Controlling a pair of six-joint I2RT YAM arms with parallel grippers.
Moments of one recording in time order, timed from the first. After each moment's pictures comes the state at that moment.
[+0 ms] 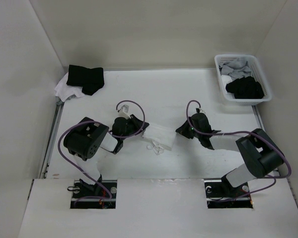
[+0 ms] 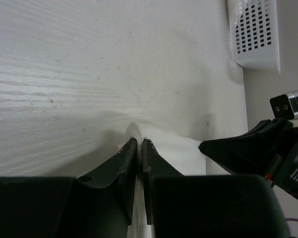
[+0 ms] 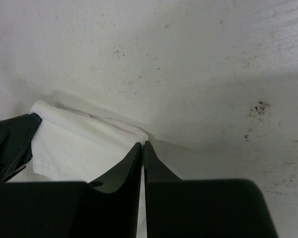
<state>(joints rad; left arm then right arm) -0.48 1.80 0.42 1.07 0.19 -0.95 0.50 1.52 0.52 0.35 -0.03 0.92</state>
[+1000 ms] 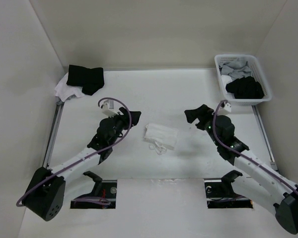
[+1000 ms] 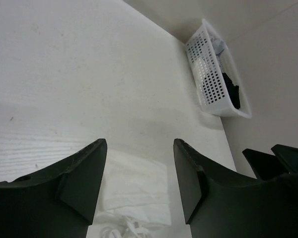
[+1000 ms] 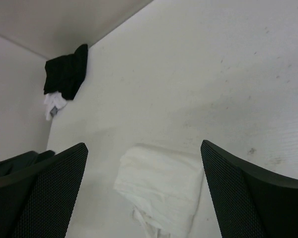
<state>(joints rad) -0.50 1.07 0.34 0.62 -0.09 -0.84 0.52 0.88 0.50 0.15 0.21 0.80</state>
